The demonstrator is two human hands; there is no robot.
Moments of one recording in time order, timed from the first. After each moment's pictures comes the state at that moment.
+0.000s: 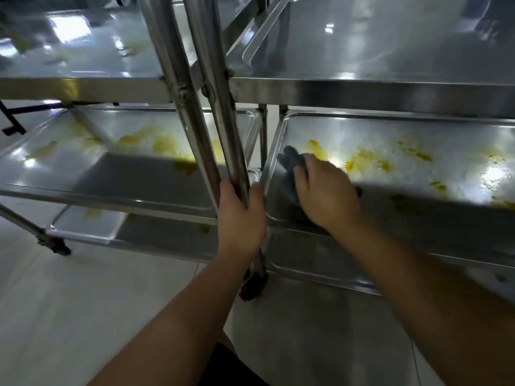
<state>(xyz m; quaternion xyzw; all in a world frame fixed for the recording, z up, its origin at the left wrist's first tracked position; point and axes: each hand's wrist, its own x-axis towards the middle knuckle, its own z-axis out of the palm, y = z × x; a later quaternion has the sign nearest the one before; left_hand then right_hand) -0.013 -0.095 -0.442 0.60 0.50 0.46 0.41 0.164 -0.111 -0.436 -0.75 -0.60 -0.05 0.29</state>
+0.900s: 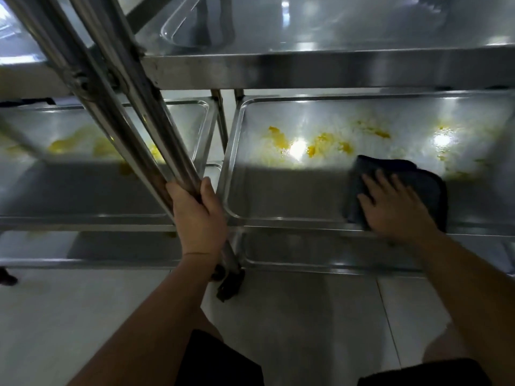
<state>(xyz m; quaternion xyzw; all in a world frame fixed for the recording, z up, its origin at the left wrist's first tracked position) -0.005 -0.060 -0.491 0.64 0.45 0.55 0.29 0.312 -0.228 -0.513 -0.89 -0.44 0.10 -0.02</state>
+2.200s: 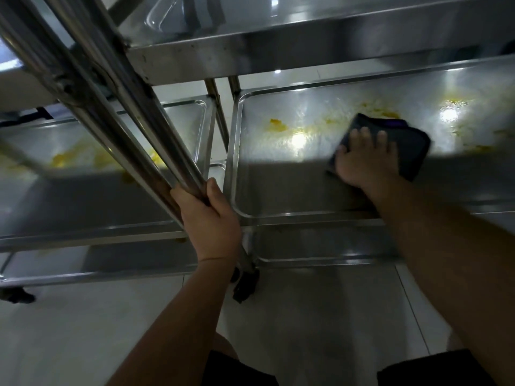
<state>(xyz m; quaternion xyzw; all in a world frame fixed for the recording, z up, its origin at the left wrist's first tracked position) 0.003 -0.057 -0.498 0.64 0.43 0.57 0.26 0.299 -0.122 -0.501 -0.93 -0.34 0.11 0.08</state>
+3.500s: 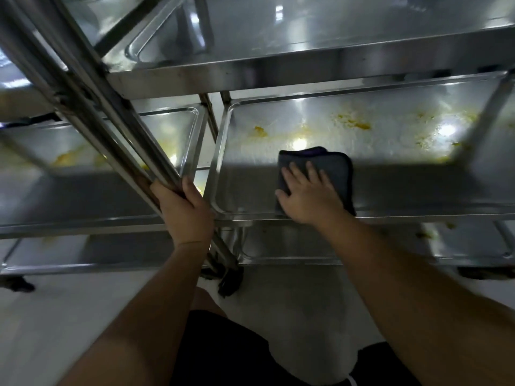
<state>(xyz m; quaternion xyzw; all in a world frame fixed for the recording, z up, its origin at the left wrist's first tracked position) 0.005 -0.061 -0.492 0.64 0.48 0.55 0.25 0.228 -0.154 -0.502 -0.84 -0.53 0.14 0.04</state>
